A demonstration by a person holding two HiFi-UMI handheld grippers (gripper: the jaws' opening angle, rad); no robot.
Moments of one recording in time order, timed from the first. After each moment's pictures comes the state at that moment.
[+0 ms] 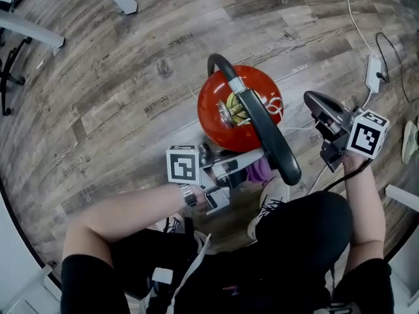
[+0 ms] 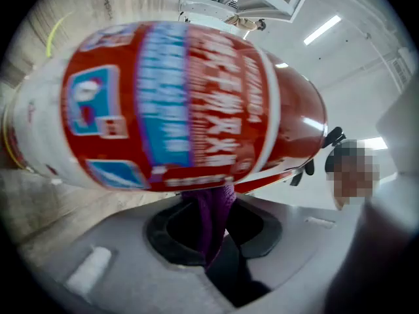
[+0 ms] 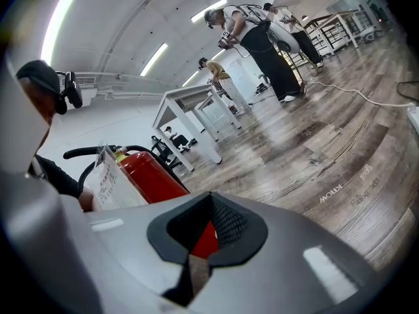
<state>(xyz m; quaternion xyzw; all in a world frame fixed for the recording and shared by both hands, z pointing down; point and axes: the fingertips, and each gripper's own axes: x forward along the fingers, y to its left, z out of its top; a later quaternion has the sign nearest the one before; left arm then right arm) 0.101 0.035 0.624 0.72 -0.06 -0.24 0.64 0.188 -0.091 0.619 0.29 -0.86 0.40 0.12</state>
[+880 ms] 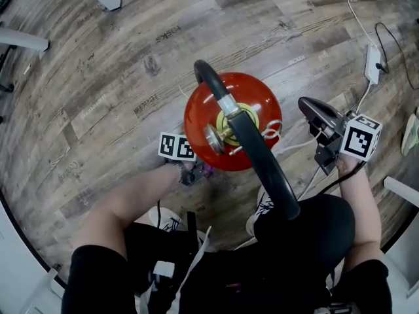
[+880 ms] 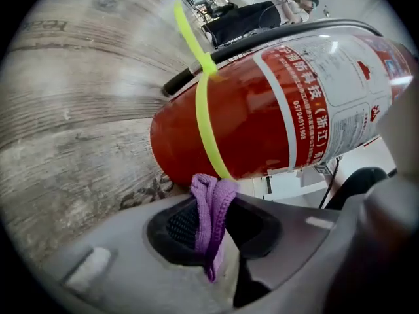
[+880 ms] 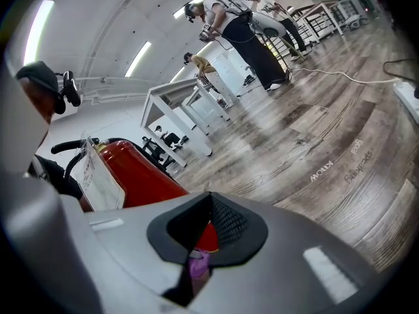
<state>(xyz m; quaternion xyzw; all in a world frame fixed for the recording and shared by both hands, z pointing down) 0.034 0.069 0.895 0.71 -0.23 0.16 0.65 0.204 -0.083 0.670 0.31 -0.83 0.45 0.13</state>
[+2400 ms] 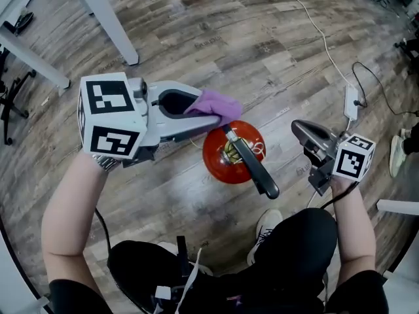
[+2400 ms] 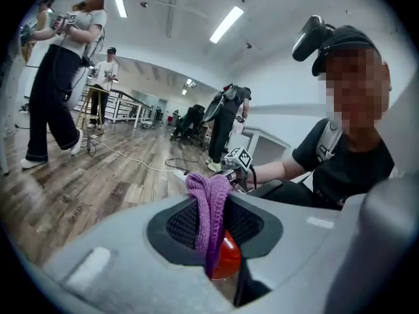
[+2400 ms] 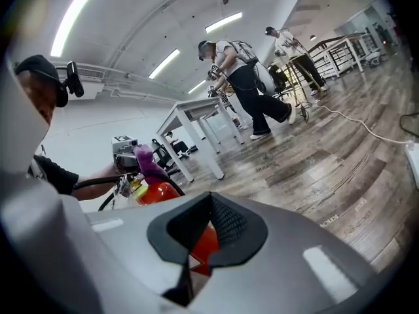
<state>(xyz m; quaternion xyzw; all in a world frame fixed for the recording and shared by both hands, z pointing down) 0.005 -0.085 0.444 0.97 -0.06 0.17 0.18 0.175 -0.104 0.541 0.32 -0.88 0.34 0.10</state>
